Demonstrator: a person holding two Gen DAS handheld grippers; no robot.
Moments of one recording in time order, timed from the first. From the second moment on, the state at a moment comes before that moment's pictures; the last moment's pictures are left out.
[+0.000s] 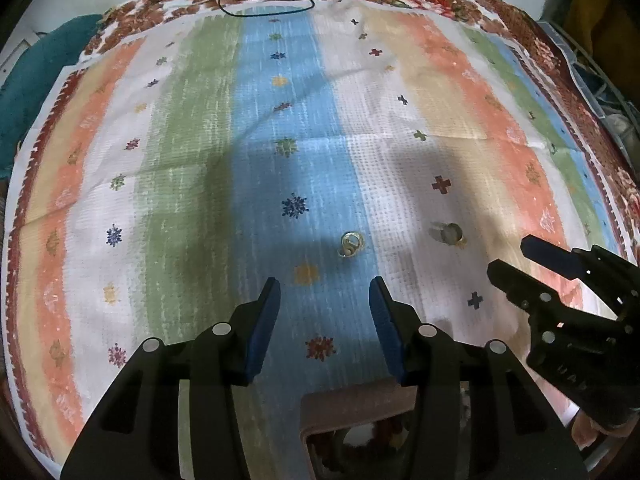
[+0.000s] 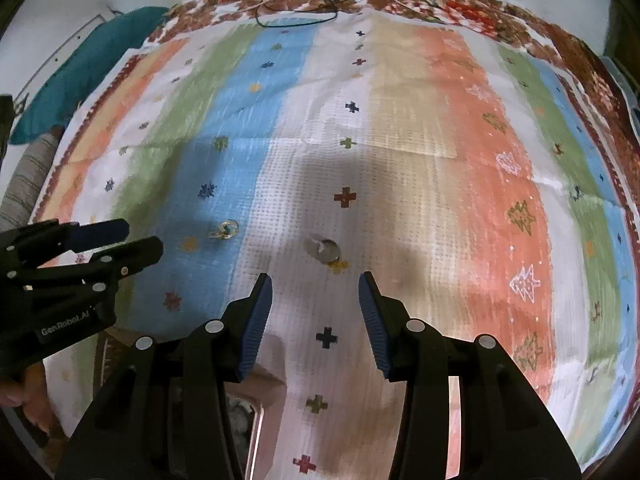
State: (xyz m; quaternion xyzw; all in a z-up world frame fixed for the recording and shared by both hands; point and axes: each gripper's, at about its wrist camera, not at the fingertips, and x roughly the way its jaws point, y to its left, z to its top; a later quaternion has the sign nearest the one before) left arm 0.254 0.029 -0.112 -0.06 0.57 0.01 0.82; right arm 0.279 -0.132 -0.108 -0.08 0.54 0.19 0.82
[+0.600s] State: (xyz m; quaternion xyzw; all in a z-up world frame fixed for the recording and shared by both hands) left arm 0.284 0.031 -0.145 -0.08 0.60 -0.01 0.80; right arm 0.309 -0.123 -0.139 -0.08 0.56 0.18 0.80
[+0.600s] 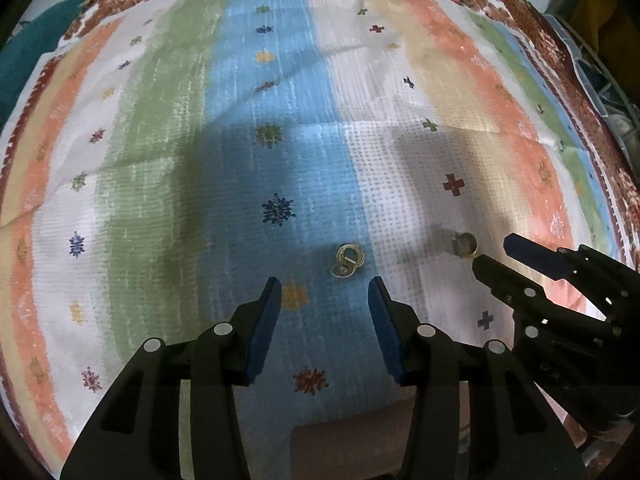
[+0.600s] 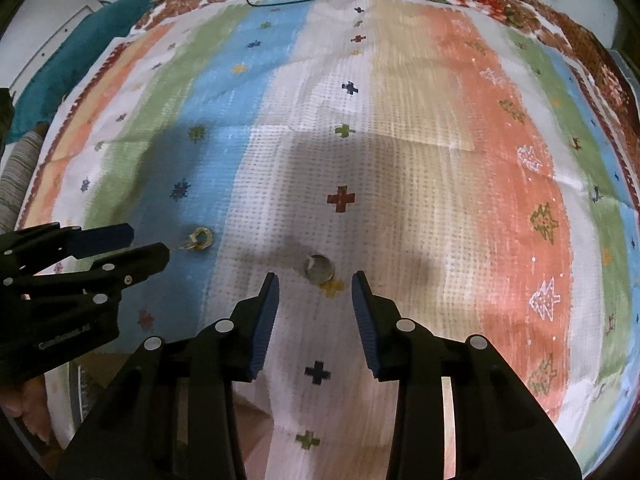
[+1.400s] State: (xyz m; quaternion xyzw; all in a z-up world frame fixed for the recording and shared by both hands) left arm 0.313 0.016 -0.174 -0.07 0.62 -0.04 0.78; right arm 0.328 -0.110 -0.165 -0.10 0.57 0.18 0.79
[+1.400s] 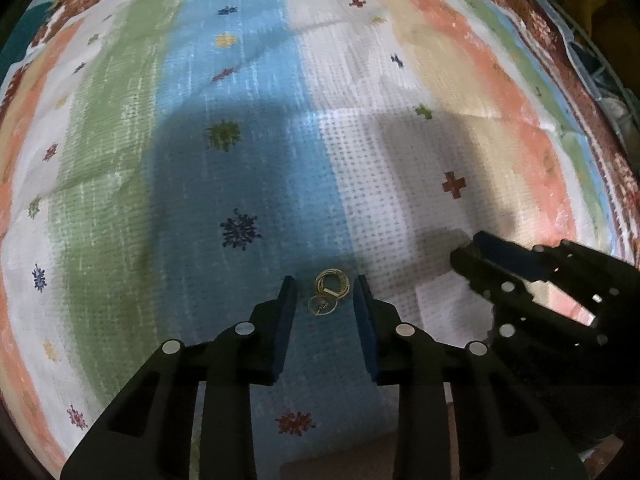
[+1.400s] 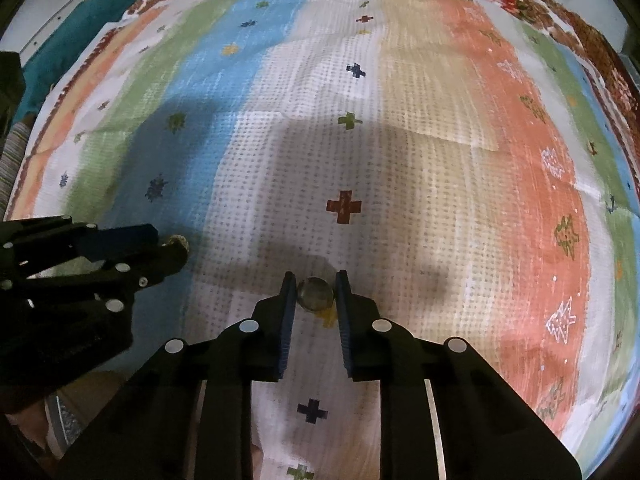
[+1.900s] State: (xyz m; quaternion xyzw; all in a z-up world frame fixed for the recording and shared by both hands) left arm 0.316 0.013 -0.173 -0.04 0.62 -0.03 0.79; right arm 0.326 -0.108 -0.166 -0.11 0.57 0.18 0.79
